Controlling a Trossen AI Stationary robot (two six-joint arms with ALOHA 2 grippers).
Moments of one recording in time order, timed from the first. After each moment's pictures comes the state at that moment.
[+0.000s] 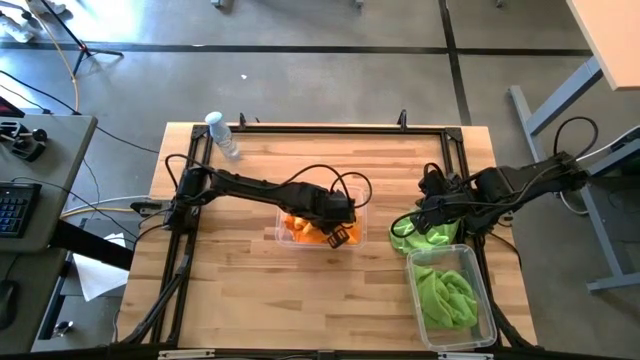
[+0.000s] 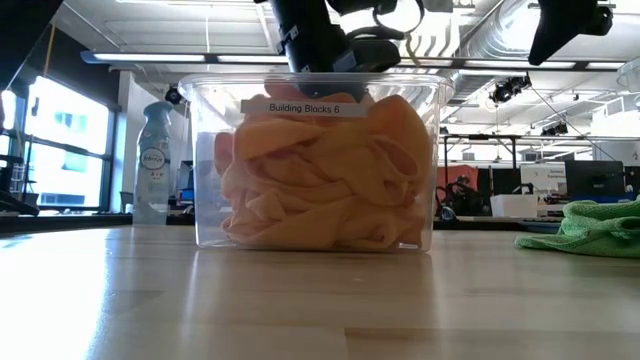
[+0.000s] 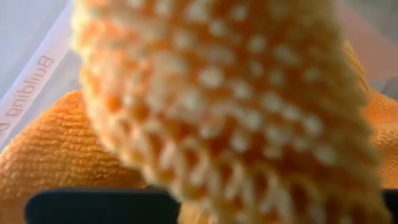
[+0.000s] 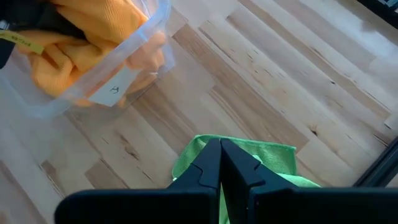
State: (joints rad) left arm -0.07 2.08 1.74 -0.92 -0.19 -0.63; right arm 0.33 1.07 1.18 -1.34 0.42 1.04
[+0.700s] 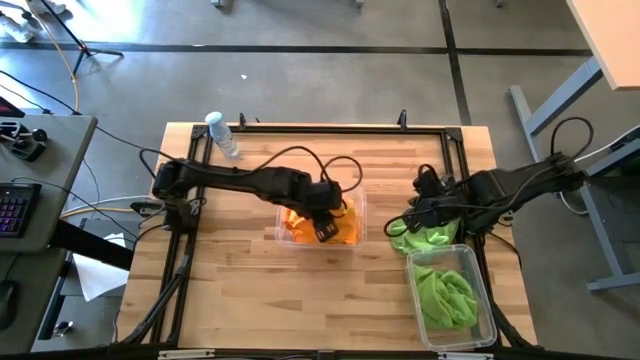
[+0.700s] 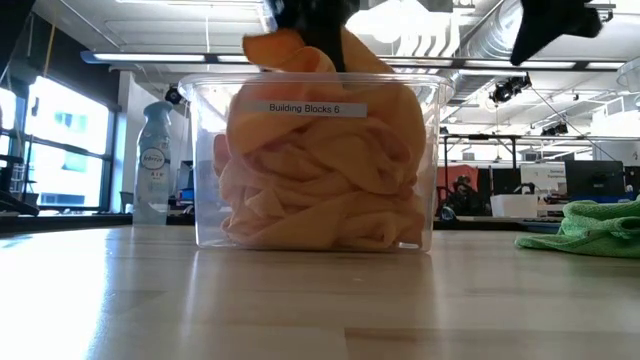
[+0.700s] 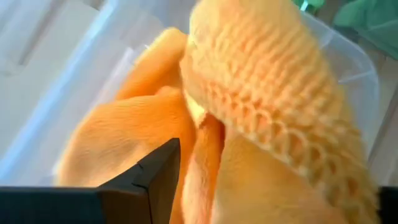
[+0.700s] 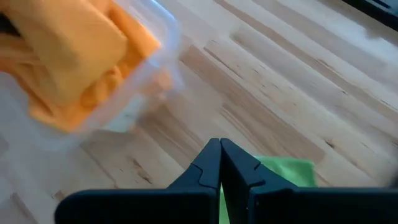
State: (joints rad) left arm -0.07 1.89 1.74 -0.98 -0.14 -0.53; right arm 0.33 1.12 1.18 -1.27 0.47 1.10
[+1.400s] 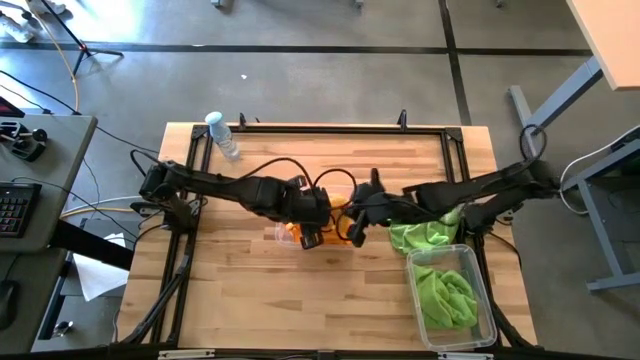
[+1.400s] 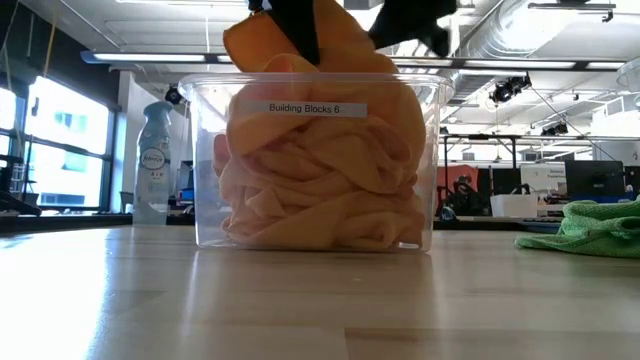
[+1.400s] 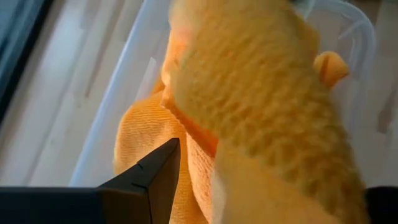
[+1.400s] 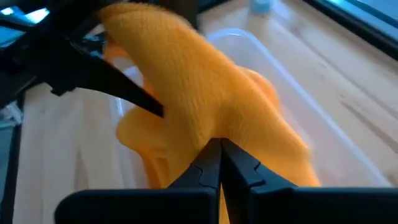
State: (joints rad) left arm -0.16 1.81 1.73 -1.05 -0.35 -0.36; right arm 0.21 1.44 1.18 -0.42 0.37 0.53
